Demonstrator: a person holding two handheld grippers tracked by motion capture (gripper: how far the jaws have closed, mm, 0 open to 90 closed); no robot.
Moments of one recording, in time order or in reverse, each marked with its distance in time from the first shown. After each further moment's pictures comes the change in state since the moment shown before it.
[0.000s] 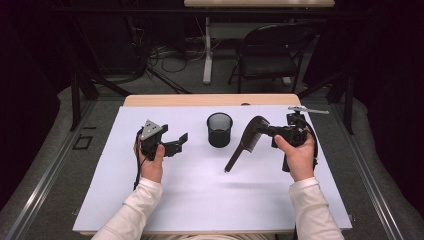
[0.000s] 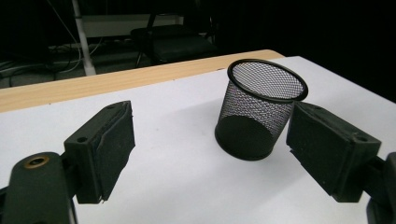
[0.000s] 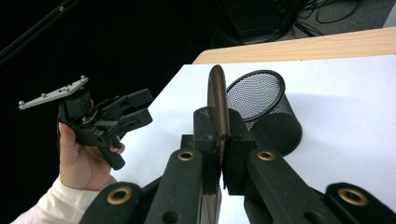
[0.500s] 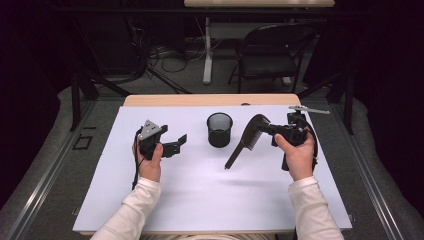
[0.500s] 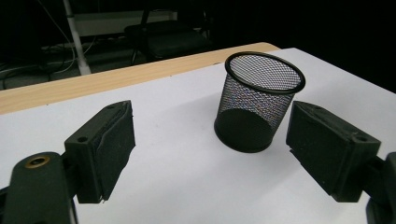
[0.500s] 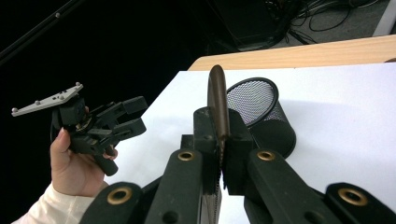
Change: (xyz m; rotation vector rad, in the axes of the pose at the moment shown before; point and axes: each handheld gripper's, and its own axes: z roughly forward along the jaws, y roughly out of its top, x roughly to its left) left arm 0.005 0.000 -0.003 0.016 -0.034 0.021; right arm -0.001 0.001 0.000 -0.030 -0.020 -0.007
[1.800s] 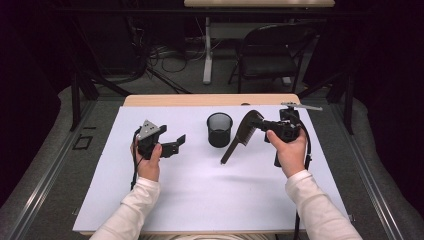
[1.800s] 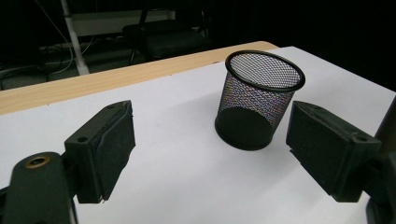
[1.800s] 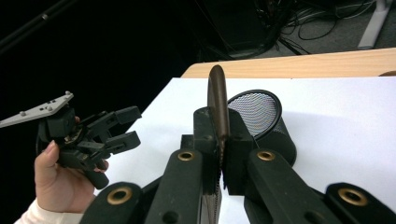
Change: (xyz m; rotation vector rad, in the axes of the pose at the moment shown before) left arm 0.003 0.000 -0.002 0.002 -0.001 0.005; right arm 0.015 0.007 0.016 -0.016 -0.048 -0.026
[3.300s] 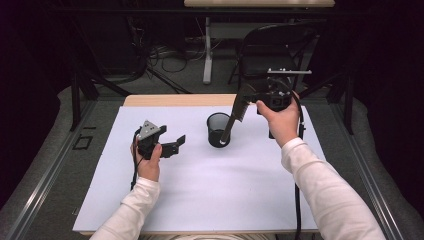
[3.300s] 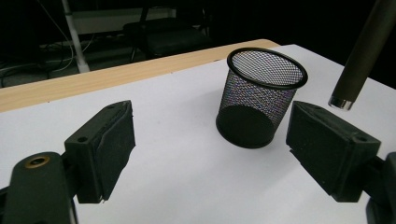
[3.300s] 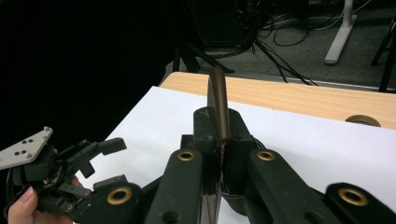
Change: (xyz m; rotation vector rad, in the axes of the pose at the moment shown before) left arm 0.001 -0.001 0.001 0.007 0.002 0.000; right arm 0.032 0.073 0.025 0.052 -0.113 -0.088
